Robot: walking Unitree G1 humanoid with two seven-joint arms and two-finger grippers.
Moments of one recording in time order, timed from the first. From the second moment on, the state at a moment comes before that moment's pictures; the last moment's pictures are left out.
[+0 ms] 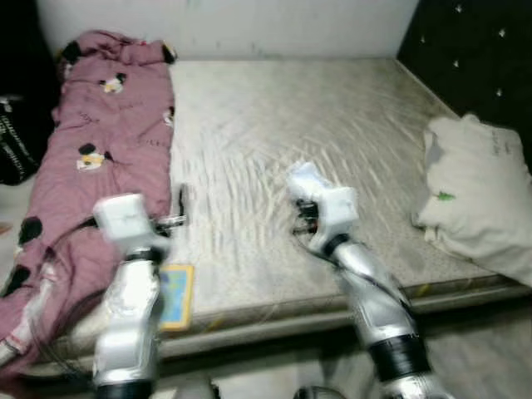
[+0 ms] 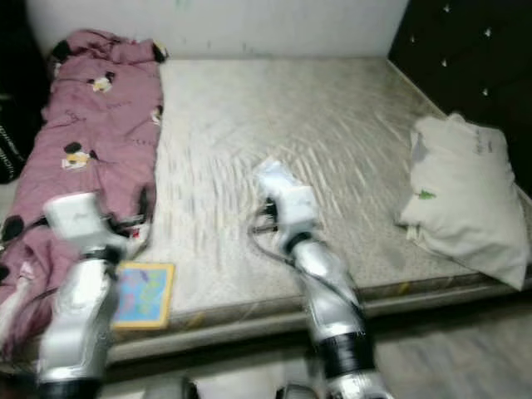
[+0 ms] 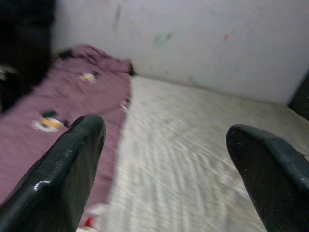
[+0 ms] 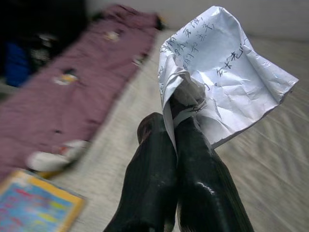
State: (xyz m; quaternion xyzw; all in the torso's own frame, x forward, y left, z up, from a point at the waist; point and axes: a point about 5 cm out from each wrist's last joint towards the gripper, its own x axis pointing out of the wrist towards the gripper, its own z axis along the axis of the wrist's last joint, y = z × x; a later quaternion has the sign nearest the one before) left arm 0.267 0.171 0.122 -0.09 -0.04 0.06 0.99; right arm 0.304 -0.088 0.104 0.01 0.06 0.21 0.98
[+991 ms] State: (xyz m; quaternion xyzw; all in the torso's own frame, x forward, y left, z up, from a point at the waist) left arm 0.271 0.172 0.121 -0.07 -0.04 0.06 0.99; right arm 0.306 -0.085 0.104 0.01 0.05 0.22 0.97
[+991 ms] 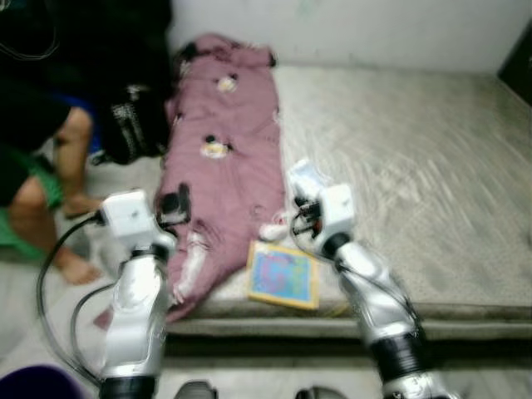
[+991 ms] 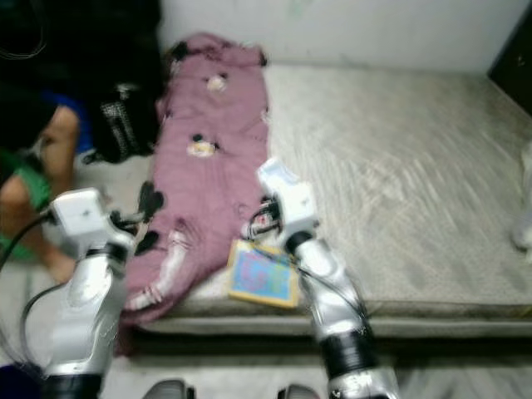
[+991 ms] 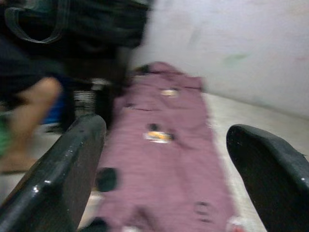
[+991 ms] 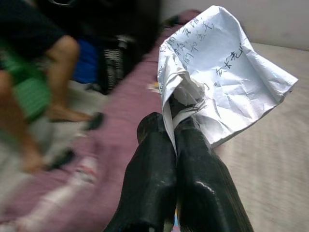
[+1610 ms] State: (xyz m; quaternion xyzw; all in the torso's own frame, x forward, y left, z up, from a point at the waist) left arm 0.277 0.183 0.145 -0.06 -0.08 0.09 0.99; right arm 0.315 -0.072 0.126 -0.02 0.00 0.24 0.97
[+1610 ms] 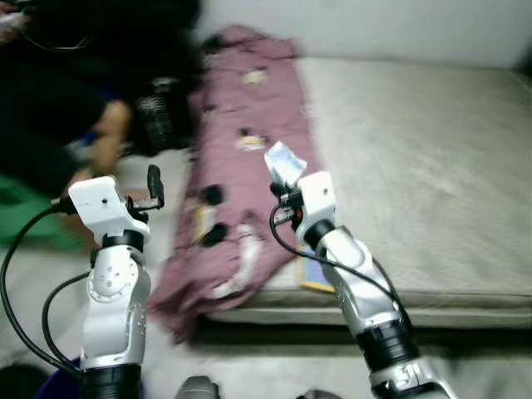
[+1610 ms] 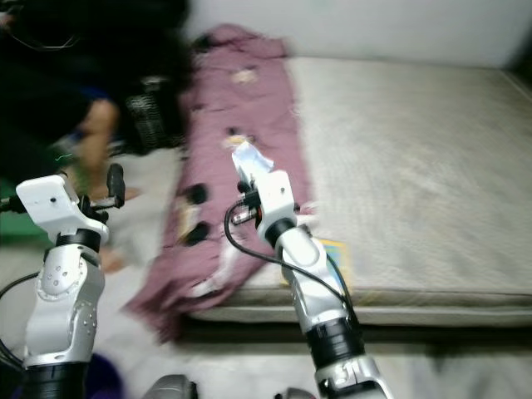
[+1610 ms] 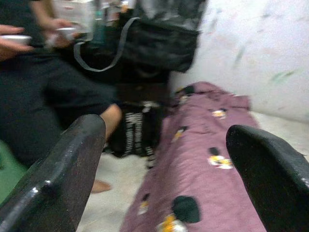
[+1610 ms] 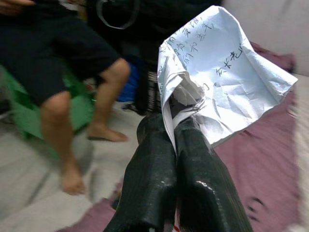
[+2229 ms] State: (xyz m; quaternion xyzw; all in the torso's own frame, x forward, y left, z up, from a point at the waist) left arm 0.268 0.191 0.136 -0.04 -0.05 0.10 0.99; right arm 0.318 -0.065 0.136 -0.03 -0.02 0.26 0.96
